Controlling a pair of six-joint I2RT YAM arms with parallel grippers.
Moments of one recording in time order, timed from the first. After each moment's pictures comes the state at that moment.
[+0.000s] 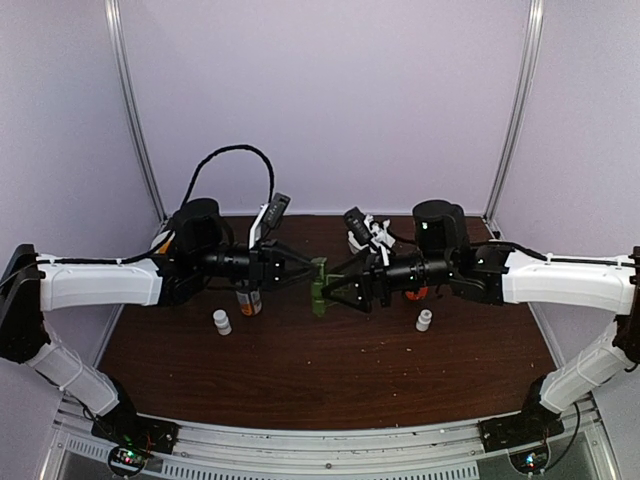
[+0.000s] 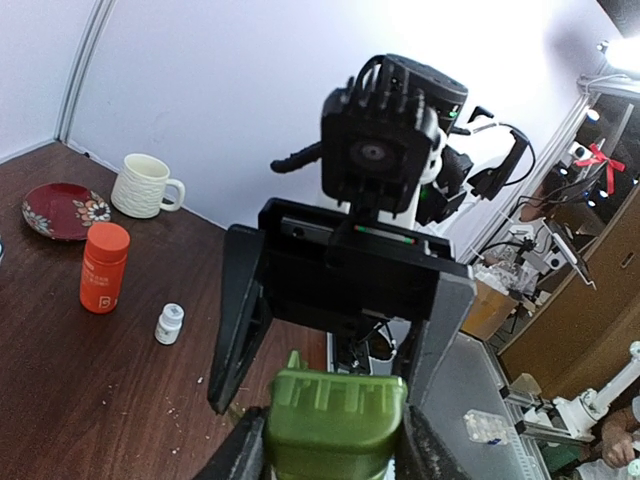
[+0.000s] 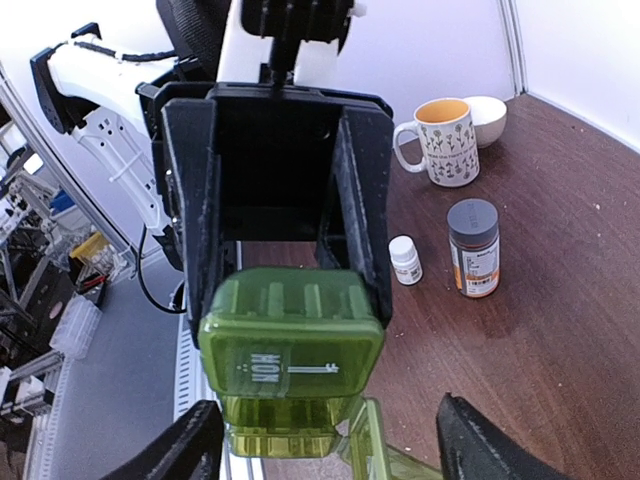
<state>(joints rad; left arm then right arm) -0.77 1.46 0.89 0.53 0.88 -0.50 0.88 1.40 1.00 0.09 -0.55 0.20</state>
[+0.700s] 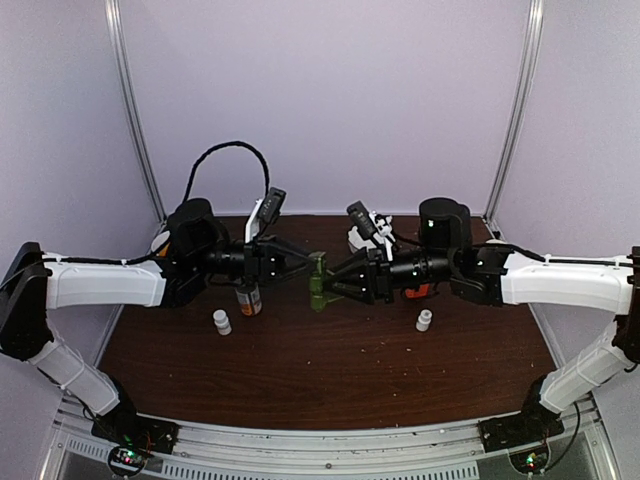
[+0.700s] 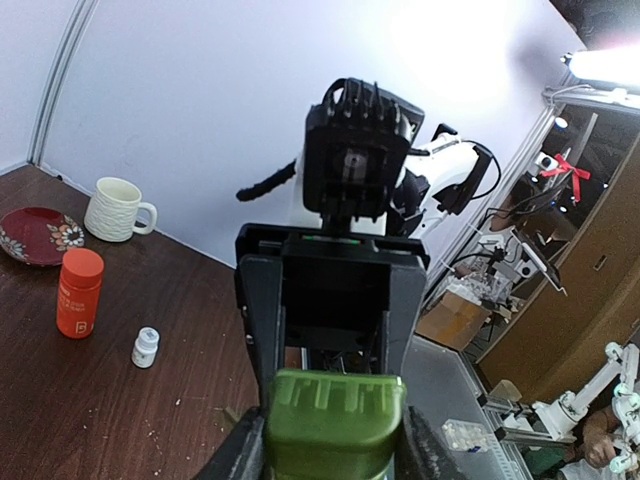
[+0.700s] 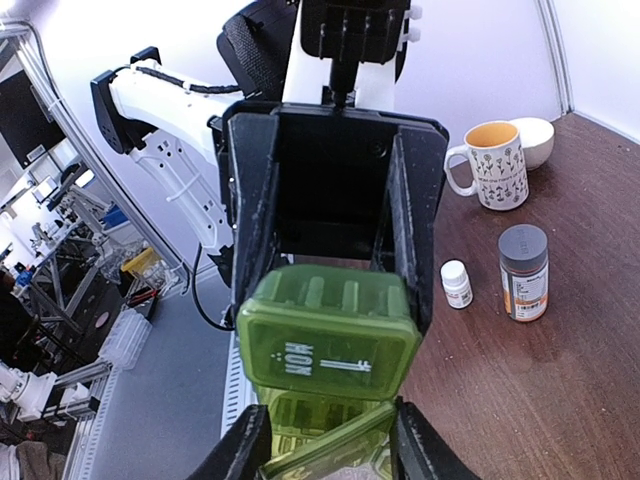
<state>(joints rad) -0.76 1.48 0.87 0.72 0.95 -0.62 0.86 1.41 0.97 0.22 -0.67 0.30</state>
